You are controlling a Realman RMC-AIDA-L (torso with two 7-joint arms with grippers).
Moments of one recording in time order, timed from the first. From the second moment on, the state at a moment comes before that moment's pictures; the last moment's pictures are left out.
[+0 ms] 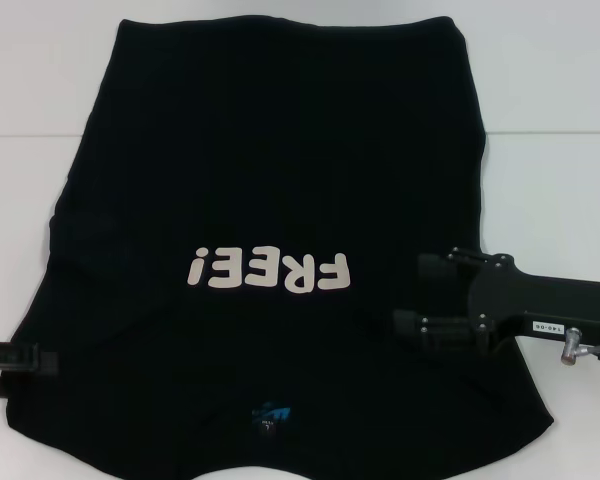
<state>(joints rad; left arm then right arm) -0.54 -1.87 0.34 0.65 2.64 1.61 -2.37 0.57 2.09 -0.67 -0.53 -2.00 -1.47 1.19</state>
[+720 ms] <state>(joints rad) -0.53 -1.89 0.36 0.72 2.69 1.58 -2.36 0.57 2.09 -0.67 -0.53 -2.00 -1.48 1.20</state>
